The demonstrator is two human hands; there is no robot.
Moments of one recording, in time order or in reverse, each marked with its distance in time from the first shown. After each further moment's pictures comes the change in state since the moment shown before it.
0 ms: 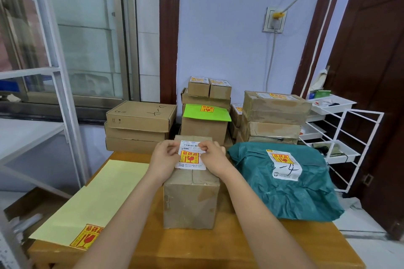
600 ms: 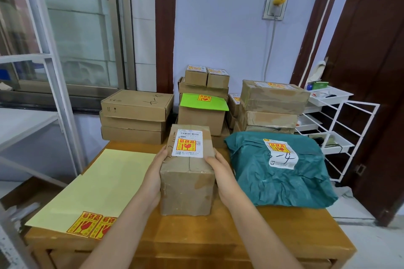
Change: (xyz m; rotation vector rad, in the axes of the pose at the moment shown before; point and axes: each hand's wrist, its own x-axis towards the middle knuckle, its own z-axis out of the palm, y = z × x) left_hand -0.050 -0.023 0.005 -0.668 -0.063 -0.359; right_hand -0.066 0.024 0.010 0.800 0.003 0.141
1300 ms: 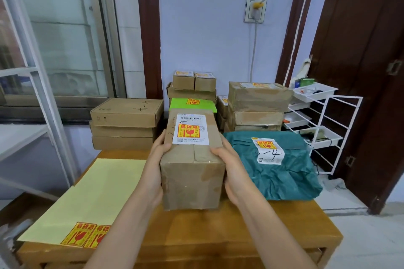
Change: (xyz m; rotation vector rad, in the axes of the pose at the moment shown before) left_hand -0.042 0.035 0.041 -0.071 -0.144 0.147; right_hand -0.041 -0.043 -0.021 0.145 -0.032 -0.187
